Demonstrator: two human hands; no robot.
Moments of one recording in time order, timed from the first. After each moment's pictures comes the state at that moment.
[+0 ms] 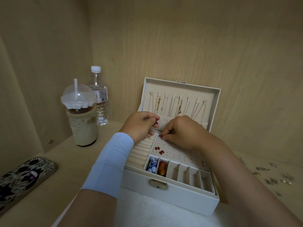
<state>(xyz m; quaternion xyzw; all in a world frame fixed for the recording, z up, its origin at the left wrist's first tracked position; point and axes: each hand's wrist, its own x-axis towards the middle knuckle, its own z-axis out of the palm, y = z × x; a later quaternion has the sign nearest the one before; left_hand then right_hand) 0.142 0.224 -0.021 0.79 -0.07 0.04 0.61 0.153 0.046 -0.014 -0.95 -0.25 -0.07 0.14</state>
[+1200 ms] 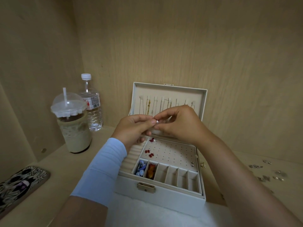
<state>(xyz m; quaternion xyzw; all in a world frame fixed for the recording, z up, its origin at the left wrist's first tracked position) 0.131 0.209 -0.017 0.71 -0.05 0.01 0.70 0.142 0.029 0.003 -0.86 -0.23 -0.15 0.43</state>
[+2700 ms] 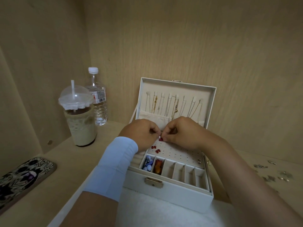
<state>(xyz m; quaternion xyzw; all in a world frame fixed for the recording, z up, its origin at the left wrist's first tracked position) 0.142 0.217 -0.032 0.94 -0.15 0.07 0.28 0.148 0.031 -0.016 -0.94 -0.23 -0.01 0.24</state>
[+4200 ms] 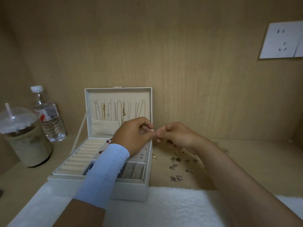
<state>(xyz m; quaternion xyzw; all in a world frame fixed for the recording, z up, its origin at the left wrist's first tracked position) 0.113 0.090 -0.022 0.88 -0.23 0.14 0.38 0.104 -0.101 -0.033 -0.83 -0.09 0.03 0.54</state>
